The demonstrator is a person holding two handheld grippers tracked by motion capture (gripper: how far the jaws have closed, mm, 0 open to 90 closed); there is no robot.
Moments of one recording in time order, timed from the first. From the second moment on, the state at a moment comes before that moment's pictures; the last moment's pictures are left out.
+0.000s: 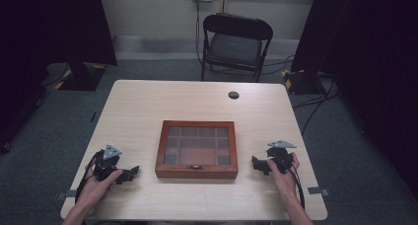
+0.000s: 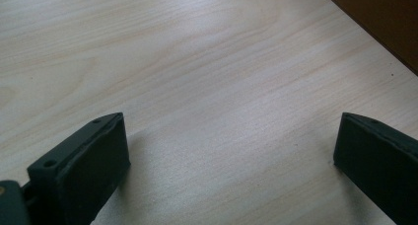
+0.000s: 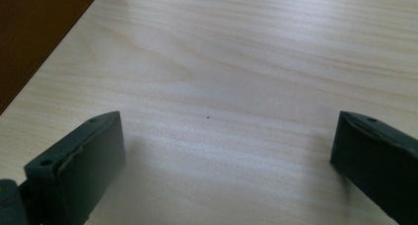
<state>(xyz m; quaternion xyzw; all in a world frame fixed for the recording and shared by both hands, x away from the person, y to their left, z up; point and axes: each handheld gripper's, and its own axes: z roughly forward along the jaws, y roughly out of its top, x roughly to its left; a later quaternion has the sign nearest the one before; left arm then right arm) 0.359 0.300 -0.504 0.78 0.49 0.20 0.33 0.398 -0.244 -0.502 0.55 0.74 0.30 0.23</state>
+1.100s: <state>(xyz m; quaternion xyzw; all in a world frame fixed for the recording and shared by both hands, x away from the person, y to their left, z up) 0.360 0.302 -0.503 0.79 0.48 0.20 0.33 0.385 -0.237 -0.435 0.46 0.75 0.43 0.17</state>
